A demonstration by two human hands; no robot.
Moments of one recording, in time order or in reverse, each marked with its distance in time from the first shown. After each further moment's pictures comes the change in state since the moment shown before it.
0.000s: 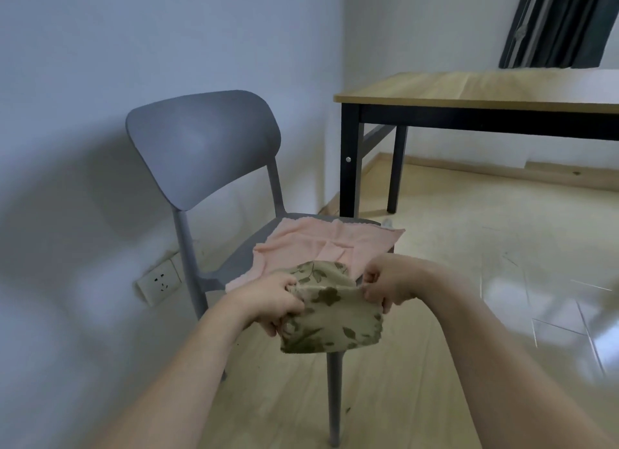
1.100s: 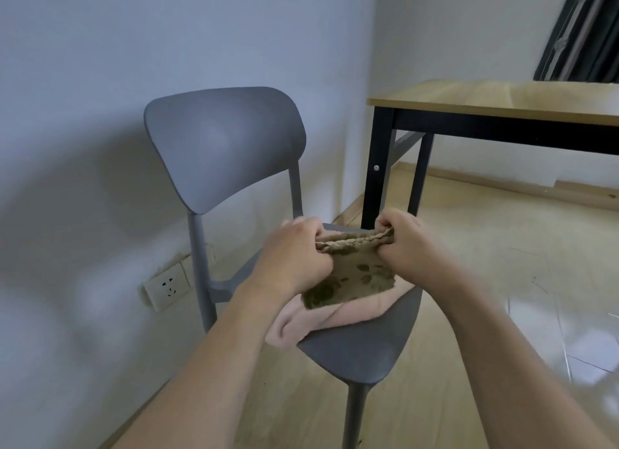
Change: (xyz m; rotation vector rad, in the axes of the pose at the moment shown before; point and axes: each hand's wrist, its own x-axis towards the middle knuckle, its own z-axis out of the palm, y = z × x) left_hand 0.036 0.024 -0.039 0.240 0.684 0.365; right_hand 0.038 -0.036 -0.024 0.150 0.607 -0.332
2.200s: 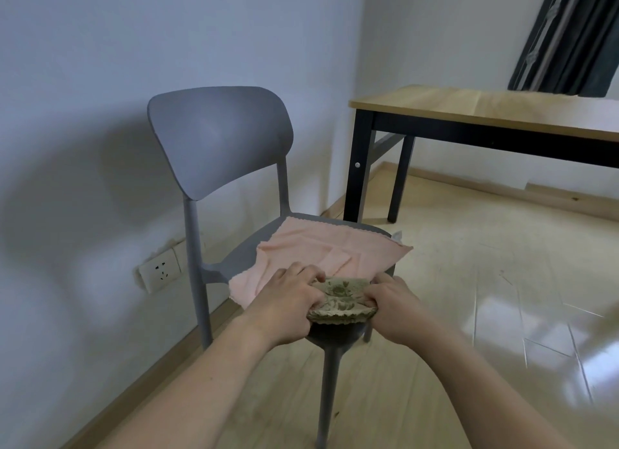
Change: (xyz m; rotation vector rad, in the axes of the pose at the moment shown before) left_hand -0.075 -0.007 0.040 0.349 -0.261 0.355; right_hand -0.081 0.054 0.037 -0.392 -0.261 -0.014
